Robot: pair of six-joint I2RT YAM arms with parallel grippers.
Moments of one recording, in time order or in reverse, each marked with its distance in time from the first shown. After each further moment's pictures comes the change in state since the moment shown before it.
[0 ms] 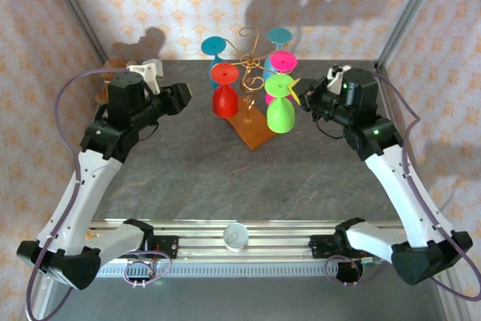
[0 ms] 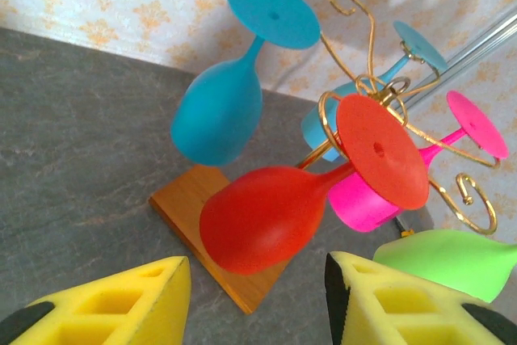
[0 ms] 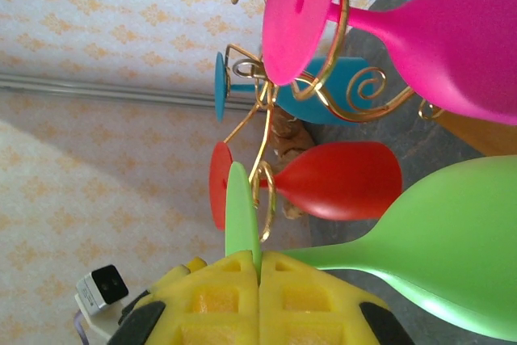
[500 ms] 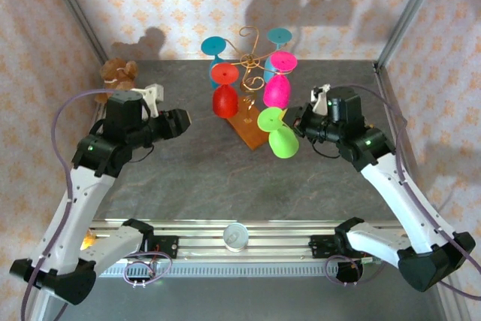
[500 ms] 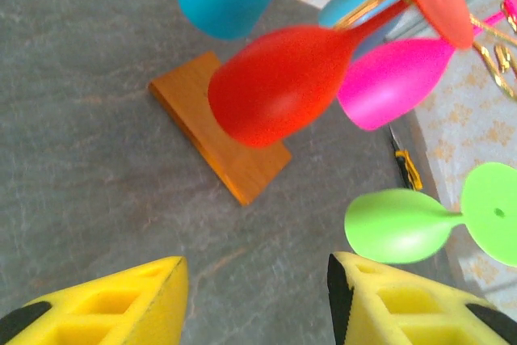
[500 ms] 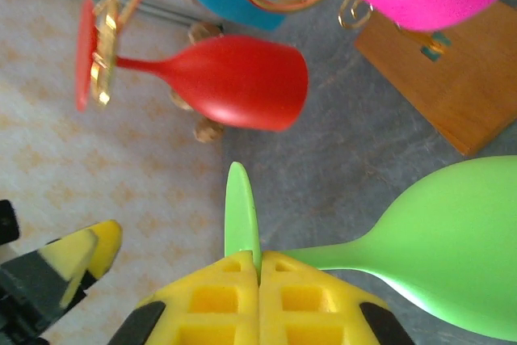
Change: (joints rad) left arm -0.013 -0.129 -0.074 -0.245 0.097 -0.052; right arm 0.101 -0.047 -0.129 -0.134 -0.024 -0.251
